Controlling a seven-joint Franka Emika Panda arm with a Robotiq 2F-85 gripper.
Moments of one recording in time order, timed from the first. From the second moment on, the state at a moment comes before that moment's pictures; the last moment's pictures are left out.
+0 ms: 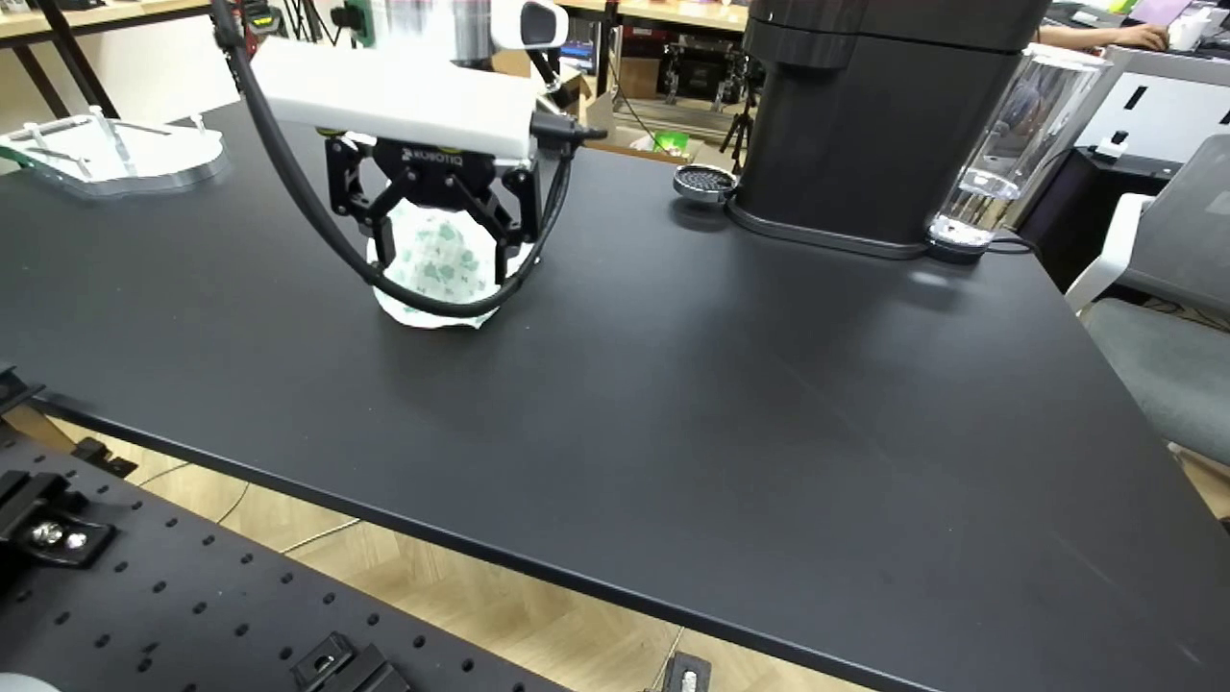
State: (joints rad) arm 0.01 0.06 0.00 -2.76 0.27 2.81 -0.61
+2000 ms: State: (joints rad) arm 0.28 0.21 -0.24 -2.67 -0.28 3.07 -0.47
